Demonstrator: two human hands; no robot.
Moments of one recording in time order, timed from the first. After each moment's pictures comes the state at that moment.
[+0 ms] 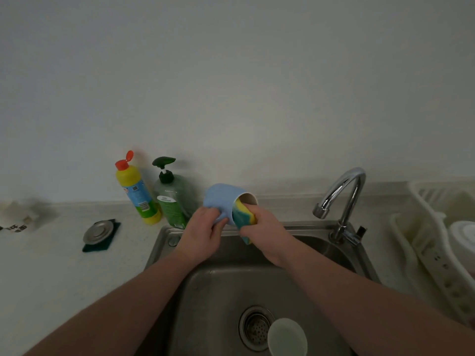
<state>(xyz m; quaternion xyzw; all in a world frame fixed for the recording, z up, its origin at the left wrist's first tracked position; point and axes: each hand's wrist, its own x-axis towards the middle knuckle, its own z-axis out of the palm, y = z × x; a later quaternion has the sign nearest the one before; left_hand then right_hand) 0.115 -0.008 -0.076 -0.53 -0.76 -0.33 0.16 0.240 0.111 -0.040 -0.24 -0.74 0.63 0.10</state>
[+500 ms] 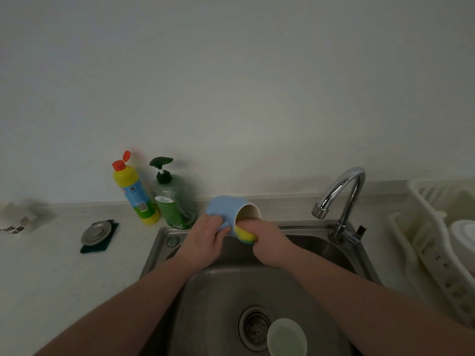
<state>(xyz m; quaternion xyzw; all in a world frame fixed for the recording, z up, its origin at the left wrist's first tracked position) 0.119 -0.008 -0.090 -0.56 -0.75 -0.31 0.16 0.251 0.125 -0.058 -0.17 -0.91 0.37 0.02</state>
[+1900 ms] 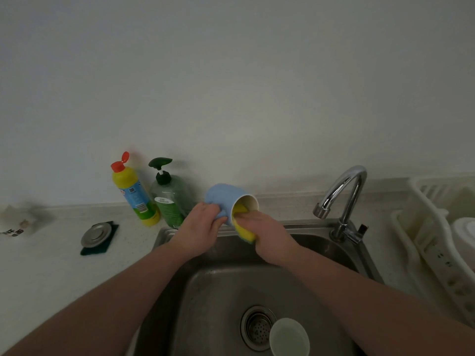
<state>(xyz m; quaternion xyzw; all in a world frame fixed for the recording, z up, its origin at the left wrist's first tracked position) 0.098 -0.002 -0.069 -0.58 -0.75 -0.27 0.17 0.250 0.134 -0.062 -0.08 -0.95 0.30 0.10</state>
